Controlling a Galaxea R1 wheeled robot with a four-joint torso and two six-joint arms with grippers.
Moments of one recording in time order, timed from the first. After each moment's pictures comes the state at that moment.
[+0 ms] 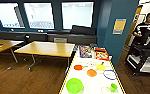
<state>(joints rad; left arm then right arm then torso) 1.52 3.03 -2.73 0.02 -0.10 0.07 -1.20 1.60 -1.09 -0.03 0.28 0.17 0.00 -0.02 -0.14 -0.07</state>
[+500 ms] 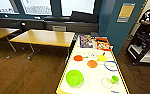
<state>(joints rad) 1.49 3.03 -2.73 0.02 -0.11 0.07 -1.00 1.51 -1.05 0.07 0.14 0.17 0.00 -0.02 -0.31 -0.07</state>
